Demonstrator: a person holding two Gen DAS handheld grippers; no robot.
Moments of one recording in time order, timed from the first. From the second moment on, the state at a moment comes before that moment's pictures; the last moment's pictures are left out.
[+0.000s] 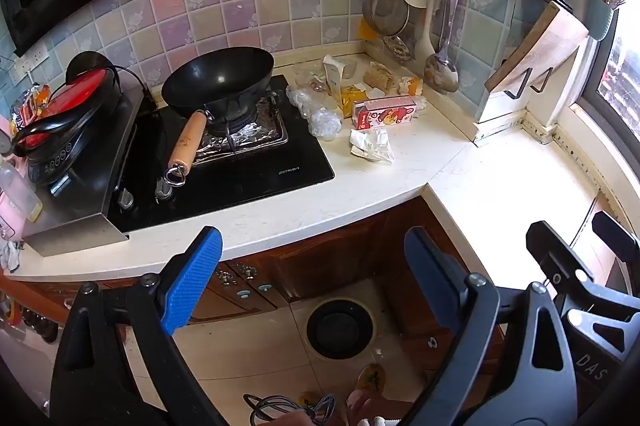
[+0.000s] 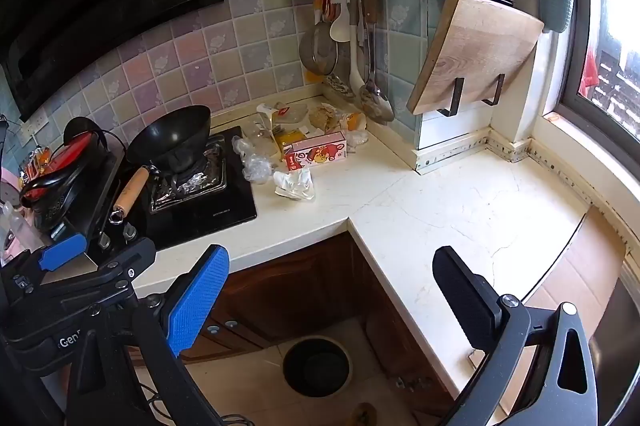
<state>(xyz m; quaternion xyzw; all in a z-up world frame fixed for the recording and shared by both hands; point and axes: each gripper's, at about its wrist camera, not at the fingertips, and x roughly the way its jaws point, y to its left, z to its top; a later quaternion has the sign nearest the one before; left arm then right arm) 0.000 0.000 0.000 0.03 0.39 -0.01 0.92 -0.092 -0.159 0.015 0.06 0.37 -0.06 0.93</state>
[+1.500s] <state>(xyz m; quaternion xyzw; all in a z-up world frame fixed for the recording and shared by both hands) -0.015 -0.002 -0.002 0.02 0.40 -0.02 0.92 -0.103 -0.160 0.019 0.06 0.37 -0.06 0.93</state>
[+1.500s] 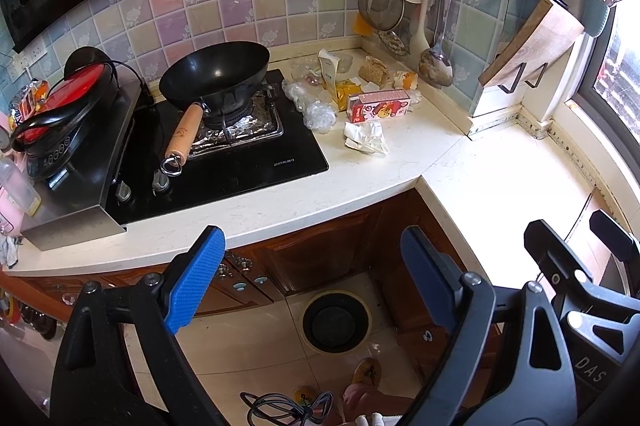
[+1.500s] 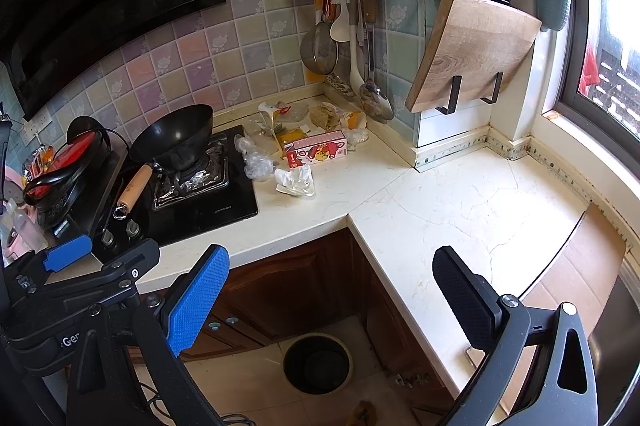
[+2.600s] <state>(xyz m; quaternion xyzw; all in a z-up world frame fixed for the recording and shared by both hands) -0.015 0.016 -0.008 0.03 0.41 -0.04 0.91 -0.127 -0.141 0.013 0.07 0.37 -0.06 0.92</state>
